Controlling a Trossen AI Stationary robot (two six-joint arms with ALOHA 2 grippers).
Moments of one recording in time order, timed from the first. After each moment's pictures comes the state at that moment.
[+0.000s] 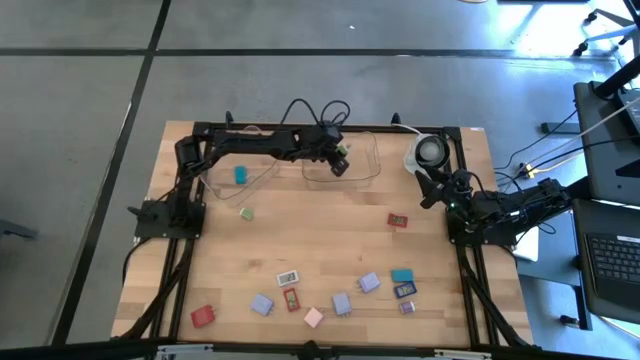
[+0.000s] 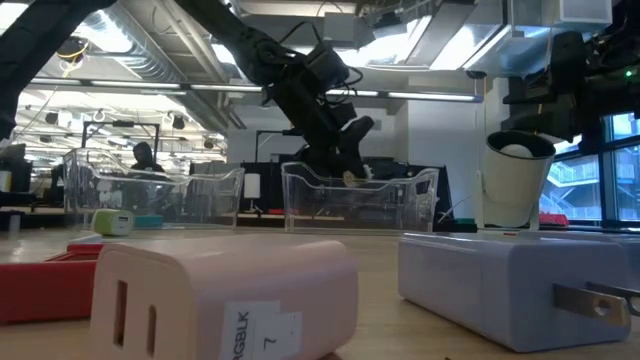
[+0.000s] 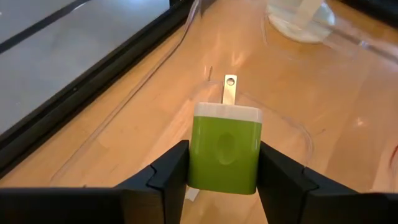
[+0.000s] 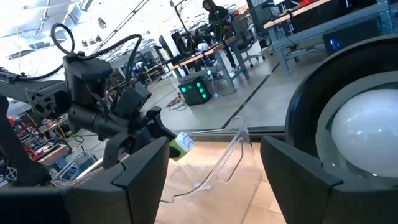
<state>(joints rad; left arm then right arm) 0.40 2.00 1.43 -0.15 -0.11 -0.25 0.34 0.00 0.02 0.04 1.15 0.44</state>
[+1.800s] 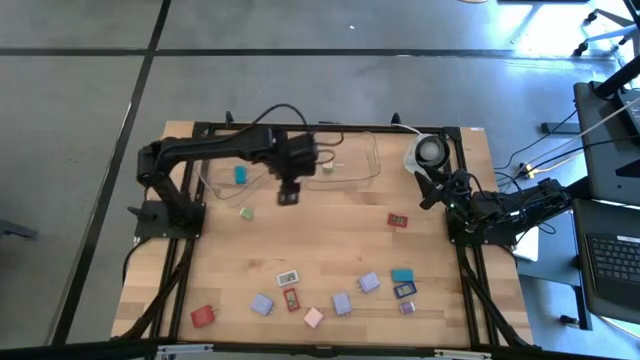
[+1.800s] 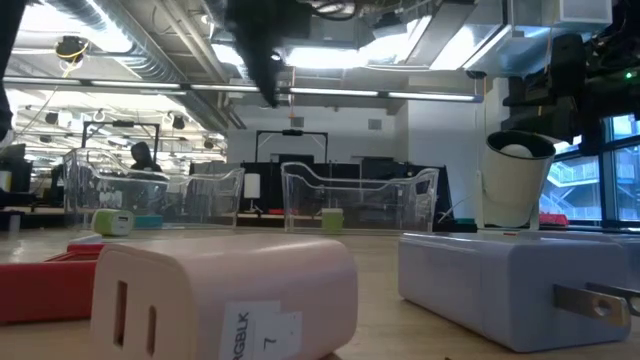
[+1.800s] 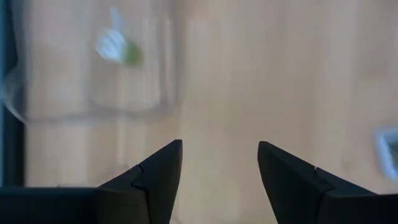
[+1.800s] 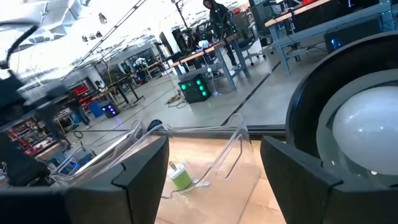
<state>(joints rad) 0.19 1.68 1.62 -1.20 -0.01 0.12 0.34 0.00 0.02 0.01 1.14 0.44</state>
